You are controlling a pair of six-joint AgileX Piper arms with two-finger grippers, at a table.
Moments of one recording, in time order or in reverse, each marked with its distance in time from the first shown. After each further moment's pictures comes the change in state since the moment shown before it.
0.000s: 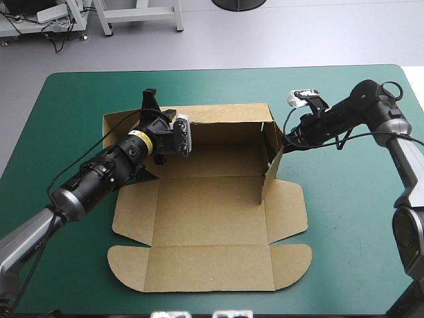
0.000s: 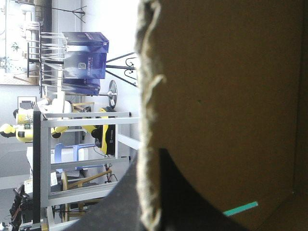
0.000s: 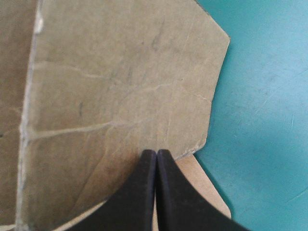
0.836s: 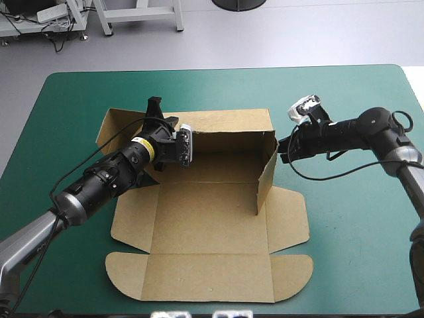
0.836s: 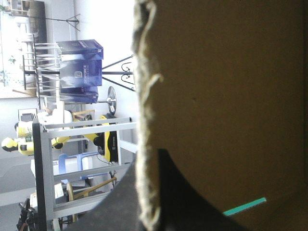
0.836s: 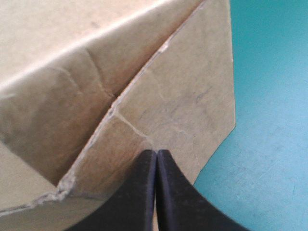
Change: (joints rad) left arm -0.011 0.000 0.058 0.031 -0.032 0.023; right arm 0.000 -0.172 0.303 0.261 -0.279 -0.470
